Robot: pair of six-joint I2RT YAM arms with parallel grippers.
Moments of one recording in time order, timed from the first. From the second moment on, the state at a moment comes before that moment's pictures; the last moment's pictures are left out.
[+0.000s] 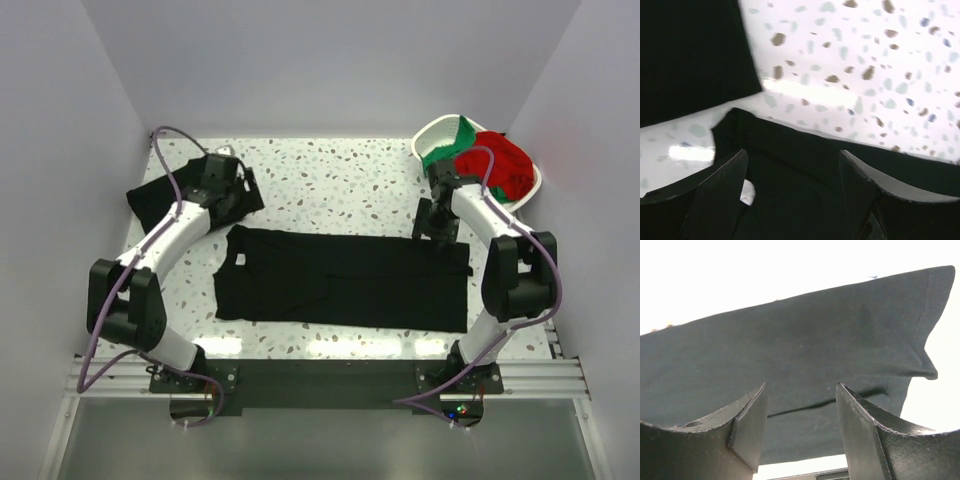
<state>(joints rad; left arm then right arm) -0.22 1.55 1.16 -0.45 -0.12 -0.51 0.13 1.74 1.28 -0.91 0.13 0.41</state>
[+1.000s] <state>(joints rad) -0.49 1.76 1.07 -0.43 0.00 -0.62 0.17 1.85 1.20 -0.78 0.02 0.38</state>
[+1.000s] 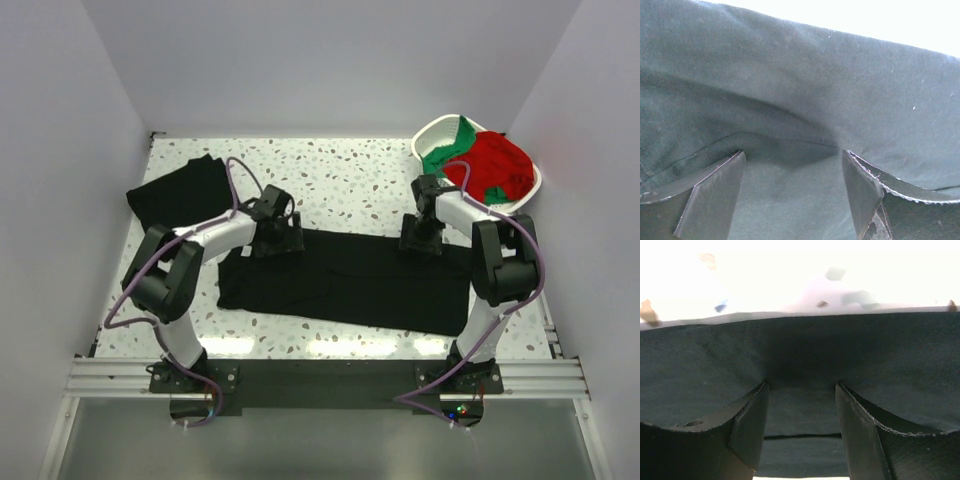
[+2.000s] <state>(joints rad) -0.41 2.42 2.02 -0.50 0.17 -0.51 0.22 1.81 1.13 -0.90 0.02 0.47</state>
